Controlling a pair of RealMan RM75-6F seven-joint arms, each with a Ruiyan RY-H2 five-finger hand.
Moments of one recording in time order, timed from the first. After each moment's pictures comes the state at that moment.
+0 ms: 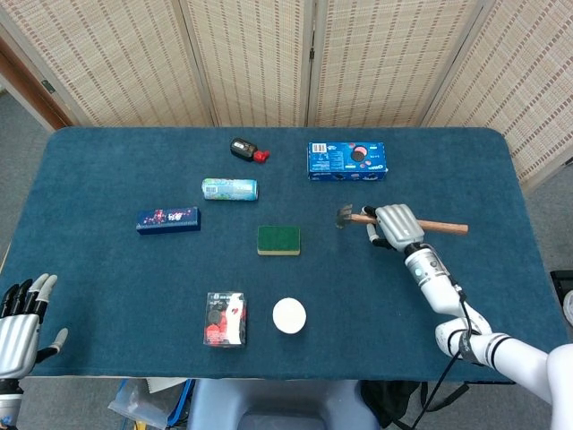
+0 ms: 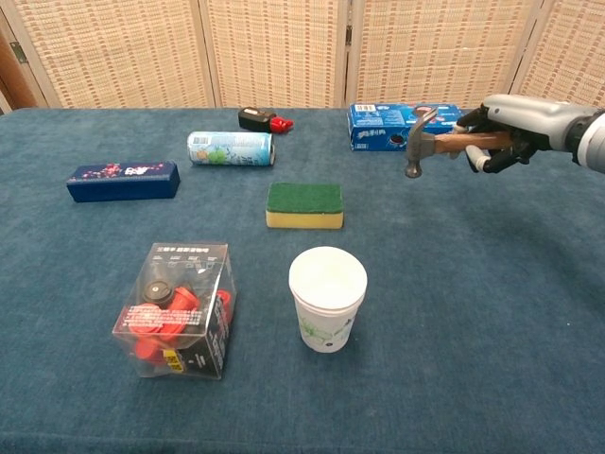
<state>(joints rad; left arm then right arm) -0.05 -1.16 -0.04 -1.64 1.43 1.49 0.21 0.74 -1.52 0.21 -1.11 -1.26 0.81 0.11</state>
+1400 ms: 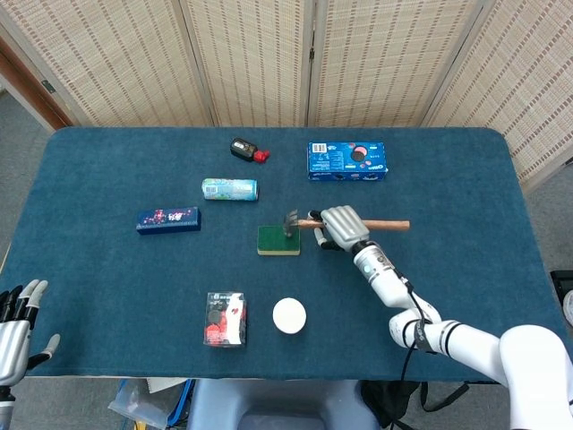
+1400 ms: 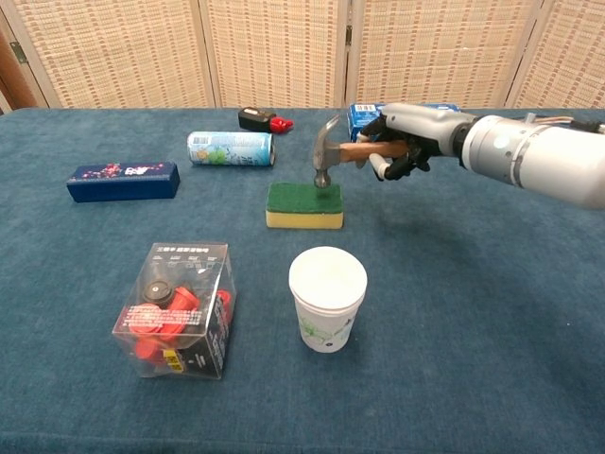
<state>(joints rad) -0.02 -1.15 -0.03 -1.63 1.43 1.51 0.19 0.89 -1.65 0.26 -1.11 -1.19 0.74 0.06</state>
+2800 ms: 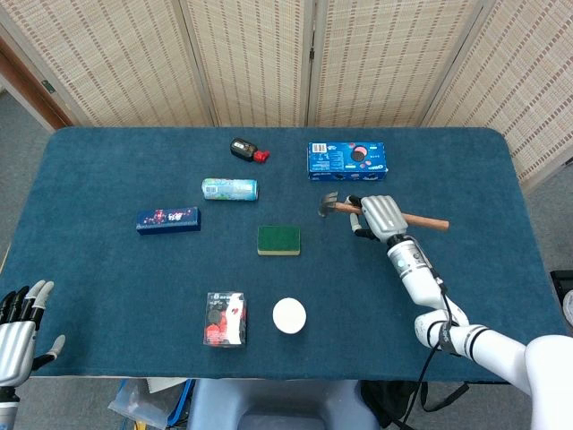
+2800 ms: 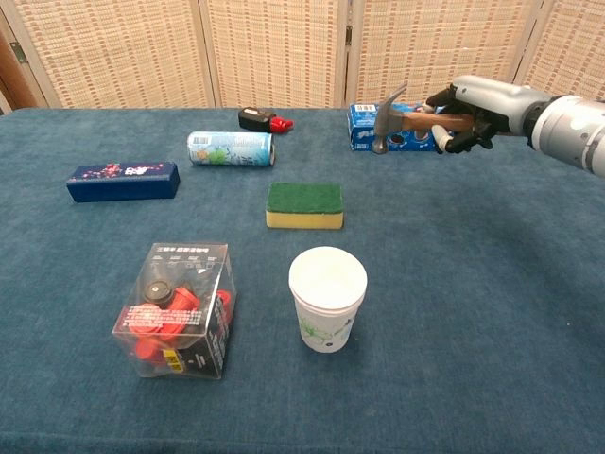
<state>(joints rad) -0.02 -1.16 -0.02 -1.64 1.45 1.50 0.19 0.80 -1.60 0.25 -1.06 -1.18 0.81 0.12</state>
